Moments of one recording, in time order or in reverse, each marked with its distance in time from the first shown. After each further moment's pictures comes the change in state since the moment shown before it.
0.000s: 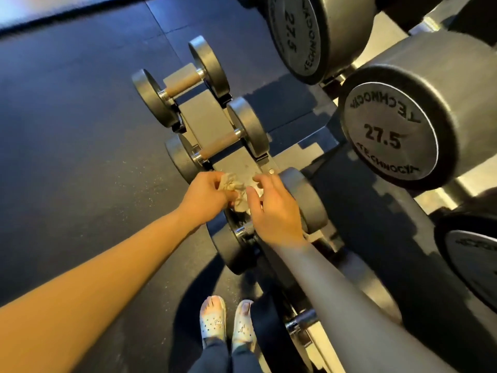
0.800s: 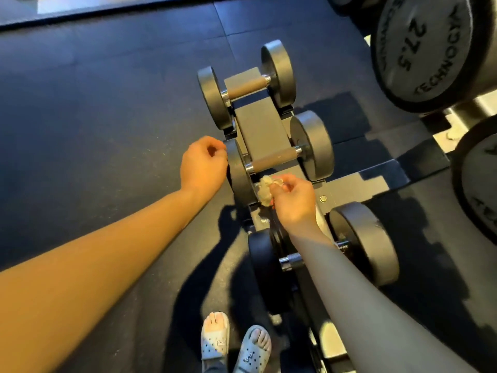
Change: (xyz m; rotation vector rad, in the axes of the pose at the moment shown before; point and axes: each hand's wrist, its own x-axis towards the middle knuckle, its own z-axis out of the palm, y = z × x) left_hand 0.059 -0.050 -0.082 -0.062 0.571 -0.106; right_hand 0.084 -0.019 0.084 0.463 -0.172 0.444
